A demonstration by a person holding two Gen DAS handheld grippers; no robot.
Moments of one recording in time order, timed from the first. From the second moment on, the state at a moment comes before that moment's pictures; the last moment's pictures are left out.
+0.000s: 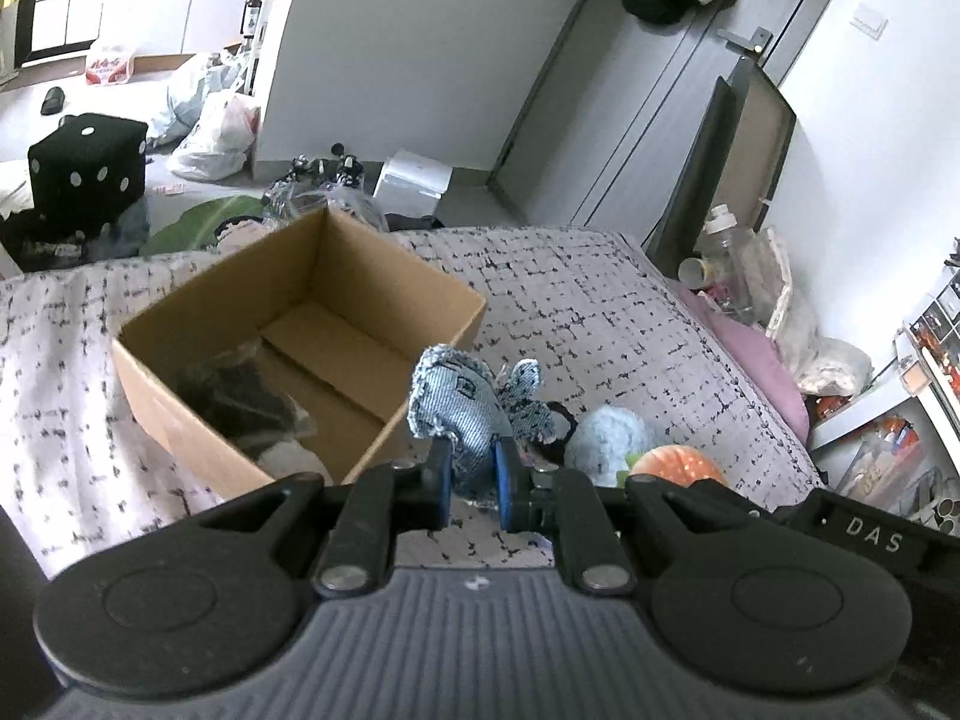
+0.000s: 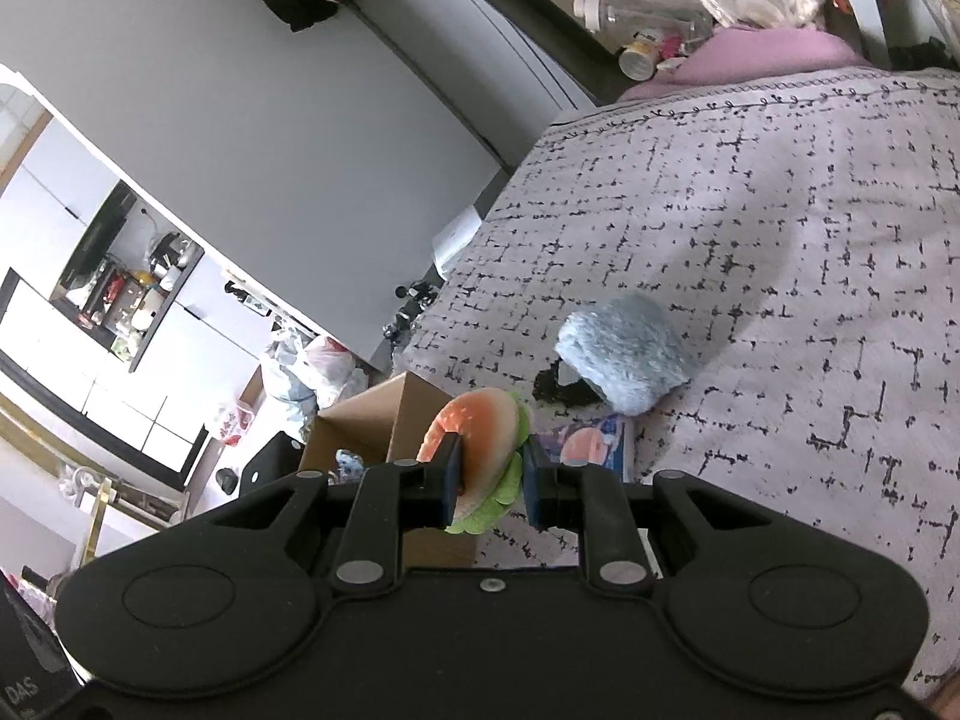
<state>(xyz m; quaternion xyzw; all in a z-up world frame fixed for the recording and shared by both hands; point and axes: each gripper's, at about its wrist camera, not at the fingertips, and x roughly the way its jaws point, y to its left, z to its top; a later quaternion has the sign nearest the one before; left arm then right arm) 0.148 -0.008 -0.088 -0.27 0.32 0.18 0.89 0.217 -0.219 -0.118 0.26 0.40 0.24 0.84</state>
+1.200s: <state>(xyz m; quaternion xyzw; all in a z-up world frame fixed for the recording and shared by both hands) 0.159 0.124 -0.094 -0.26 0.38 0.15 0.88 0.199 -0.100 -0.121 0.18 0.38 0.31 0.85</state>
